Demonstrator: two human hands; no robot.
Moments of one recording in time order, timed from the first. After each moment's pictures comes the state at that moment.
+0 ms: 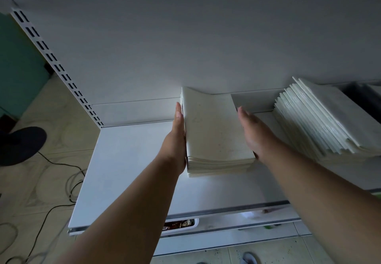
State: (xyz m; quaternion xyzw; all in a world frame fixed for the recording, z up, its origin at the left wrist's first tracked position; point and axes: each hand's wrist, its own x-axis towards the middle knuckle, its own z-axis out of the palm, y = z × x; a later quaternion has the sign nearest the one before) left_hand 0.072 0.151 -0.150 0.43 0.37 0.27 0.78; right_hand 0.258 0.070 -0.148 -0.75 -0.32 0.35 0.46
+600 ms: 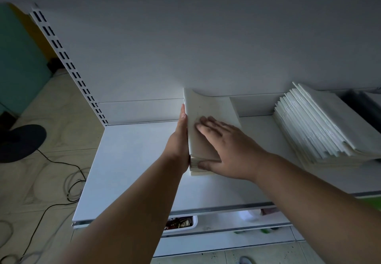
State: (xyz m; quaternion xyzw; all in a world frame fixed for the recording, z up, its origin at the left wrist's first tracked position) left_hand 0.071 0.150 -0.156 0.42 0.34 0.30 0.79; right_hand 0.206 0.056 -0.129 -0.65 -0.76 0.05 0.08
